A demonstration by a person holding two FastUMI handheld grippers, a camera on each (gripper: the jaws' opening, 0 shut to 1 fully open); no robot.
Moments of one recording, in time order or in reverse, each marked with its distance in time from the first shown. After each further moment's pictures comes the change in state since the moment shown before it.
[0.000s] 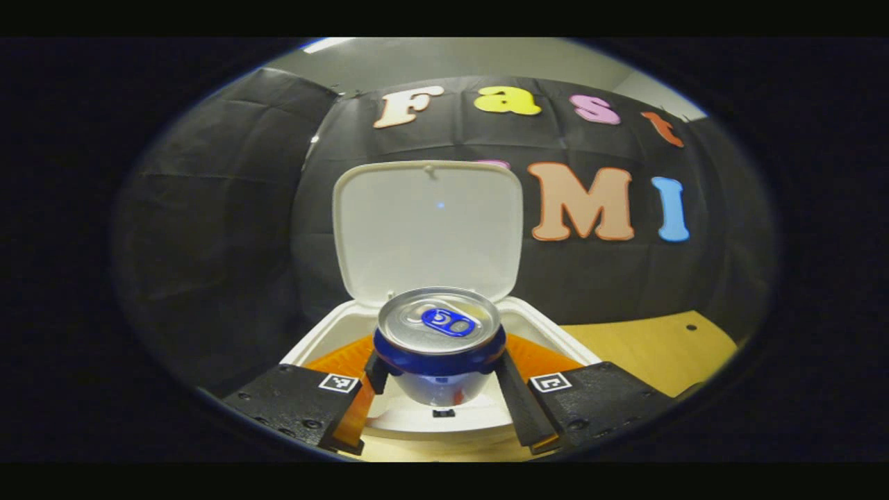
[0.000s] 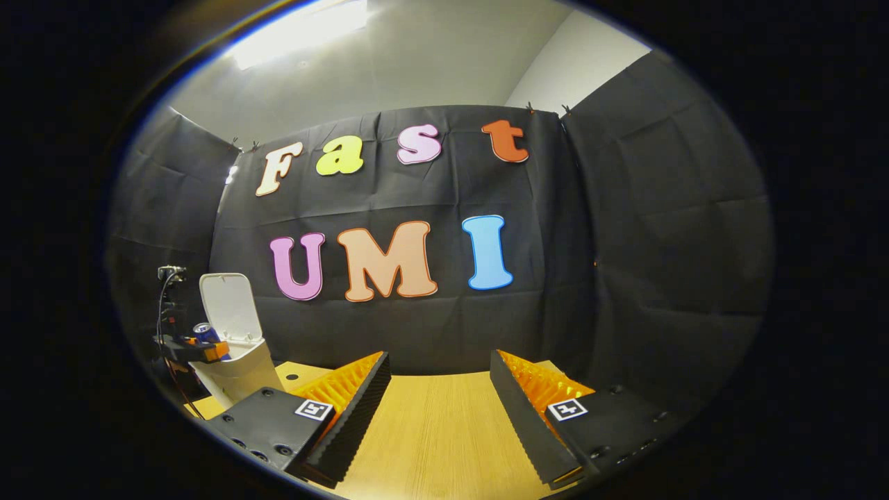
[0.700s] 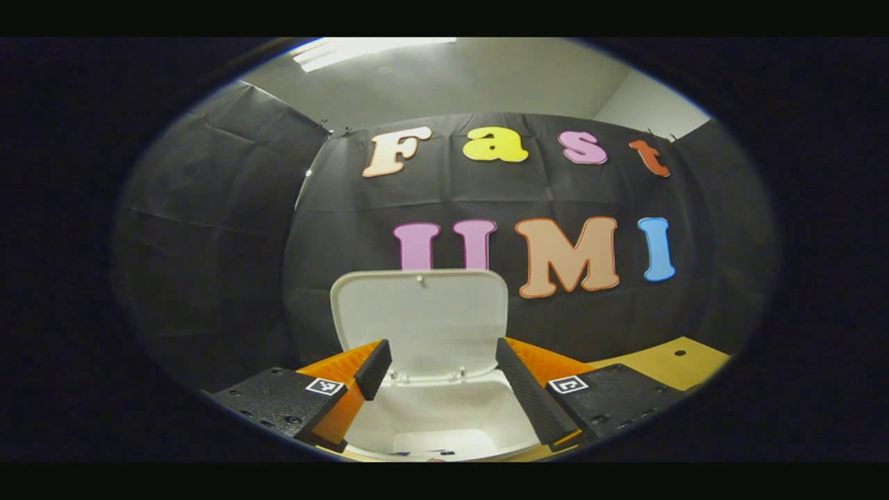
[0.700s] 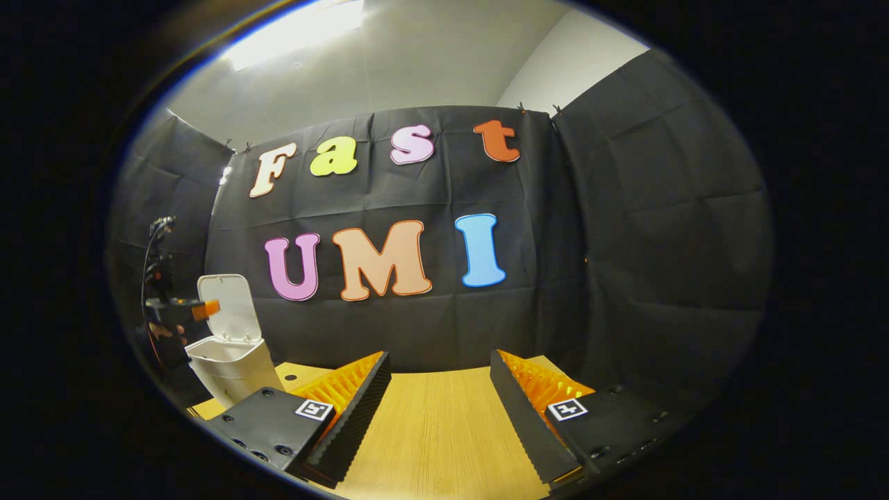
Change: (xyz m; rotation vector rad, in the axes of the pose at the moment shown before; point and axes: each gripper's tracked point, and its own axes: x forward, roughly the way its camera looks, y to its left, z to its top) left arm 0.005 0.000 0.131 0.021 -0.178 -0.056; right arm -0.020 0.001 -0.004 0.018 -0.004 -0.045
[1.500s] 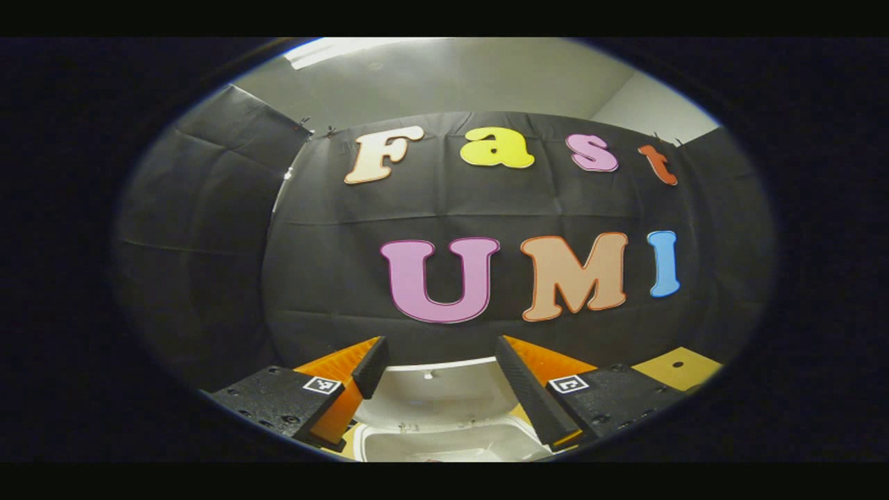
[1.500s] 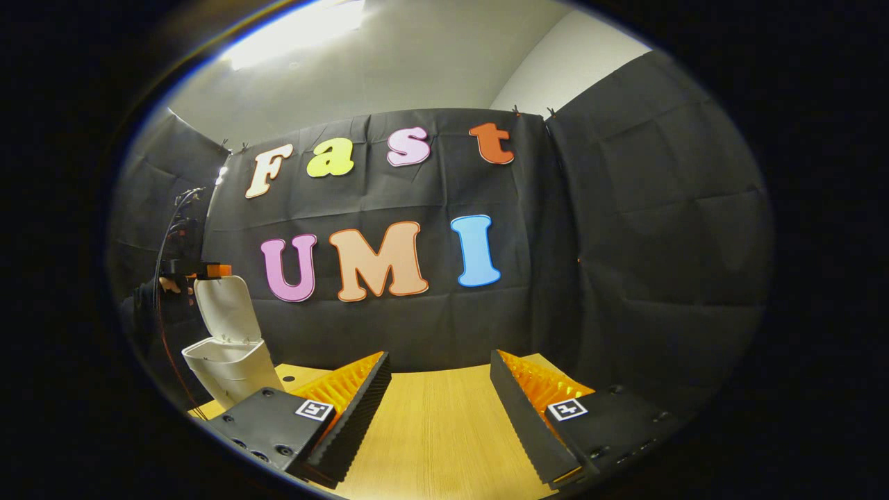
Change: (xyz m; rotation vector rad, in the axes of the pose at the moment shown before) left arm 0.062 0.010 0.037 0.001 0.033 -0.047; right arm -0.010 0.012 -0.003 0.003 -0.003 -0.012
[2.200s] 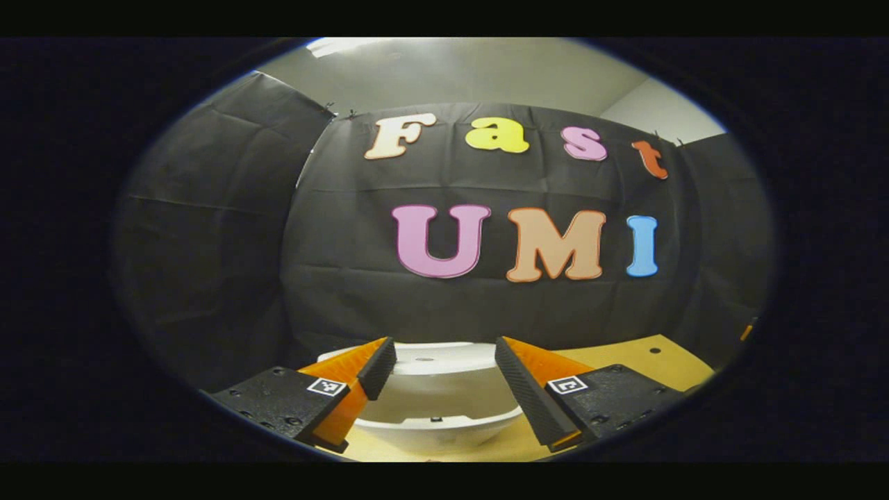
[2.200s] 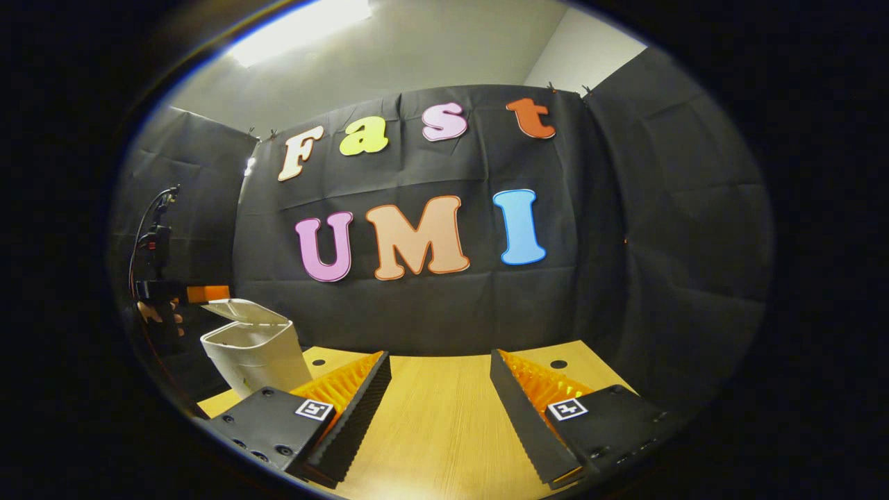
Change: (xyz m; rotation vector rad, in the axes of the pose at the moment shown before) left arm -0.123 -0.021 -0.096 -0.055 0.138 0.033; right arm 0.037 0.037 -0.031 -0.032 0.099 0.168
